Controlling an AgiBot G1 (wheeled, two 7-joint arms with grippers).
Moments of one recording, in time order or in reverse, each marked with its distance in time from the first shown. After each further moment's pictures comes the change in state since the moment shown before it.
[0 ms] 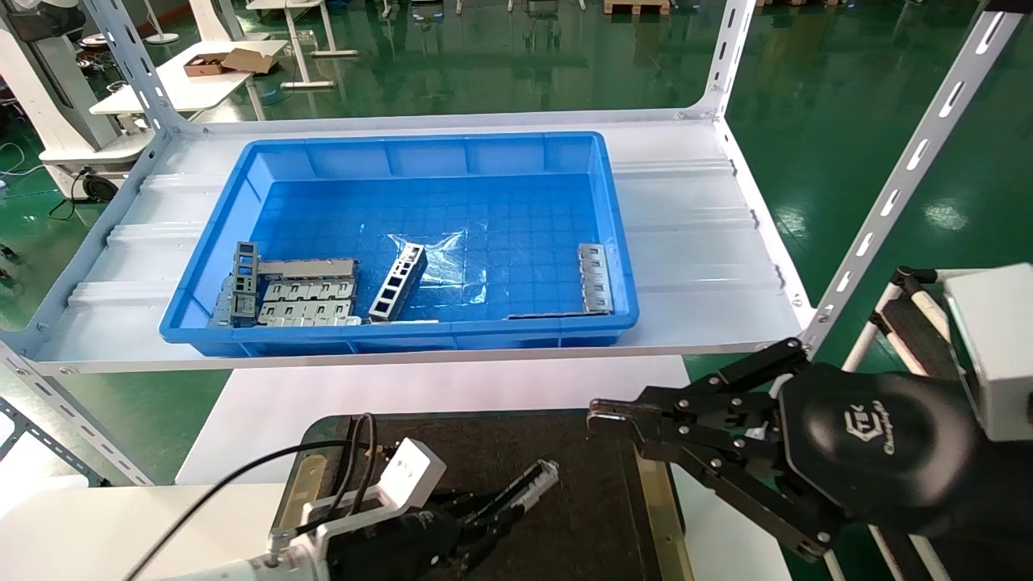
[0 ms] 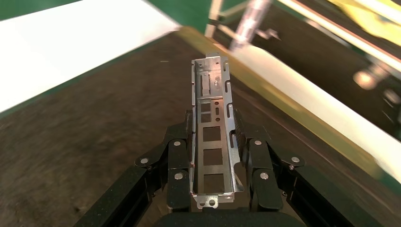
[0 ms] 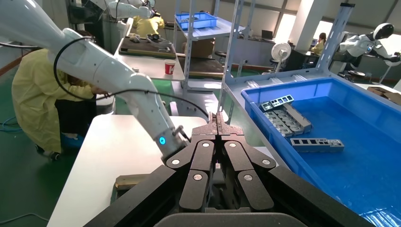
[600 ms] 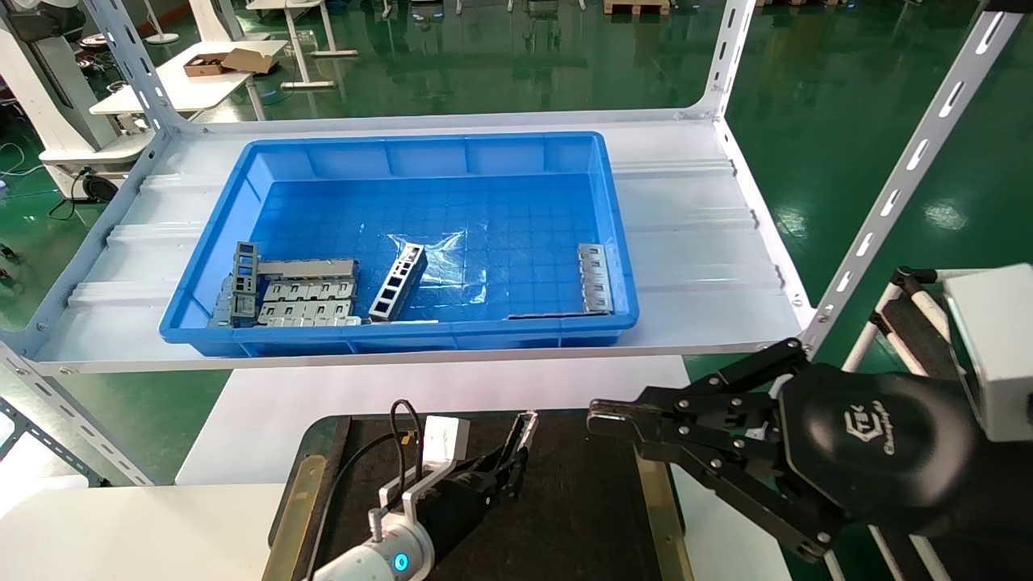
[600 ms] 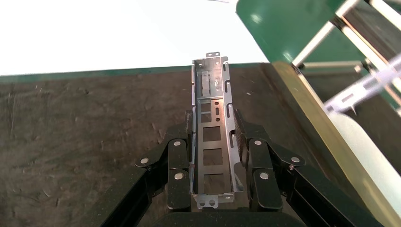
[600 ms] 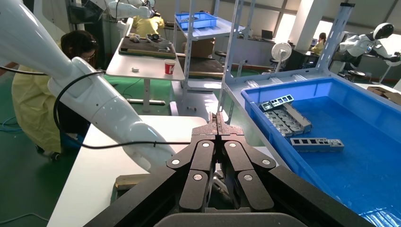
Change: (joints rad) left arm 0.002 0.317 0.165 0.264 -0.025 -0.521 -0.278; right arm 0.000 0.000 0.000 0.000 0.000 0.000 0.000
